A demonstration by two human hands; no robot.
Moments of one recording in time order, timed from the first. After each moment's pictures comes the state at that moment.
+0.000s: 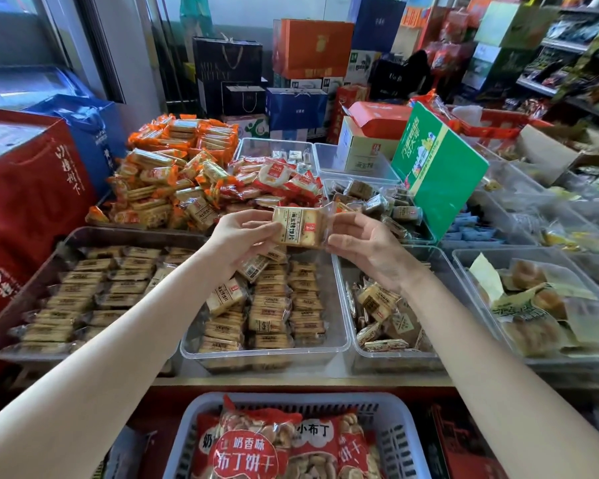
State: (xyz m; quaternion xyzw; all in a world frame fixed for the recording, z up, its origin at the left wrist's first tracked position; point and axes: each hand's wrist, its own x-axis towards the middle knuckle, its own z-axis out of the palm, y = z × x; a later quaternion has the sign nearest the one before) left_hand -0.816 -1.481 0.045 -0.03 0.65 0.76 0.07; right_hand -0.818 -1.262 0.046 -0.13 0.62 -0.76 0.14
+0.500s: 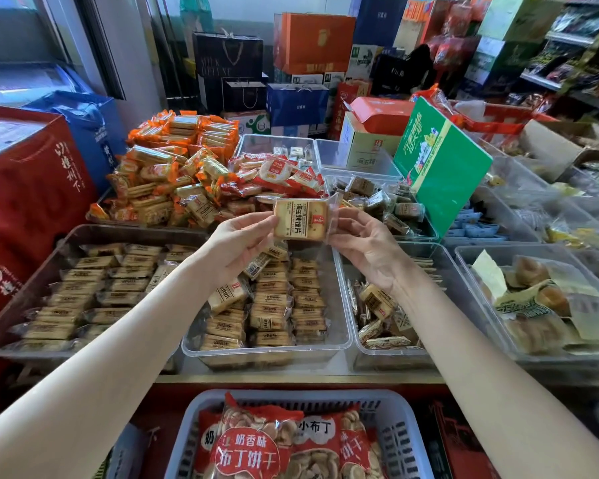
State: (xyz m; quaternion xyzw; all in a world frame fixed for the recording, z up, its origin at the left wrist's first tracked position) left_hand -0.813 -1.485 0.038 -0.03 0.52 0.84 0.12; right_hand -0.822 -1.270 0.039 -0.08 0.56 -0.82 0.12
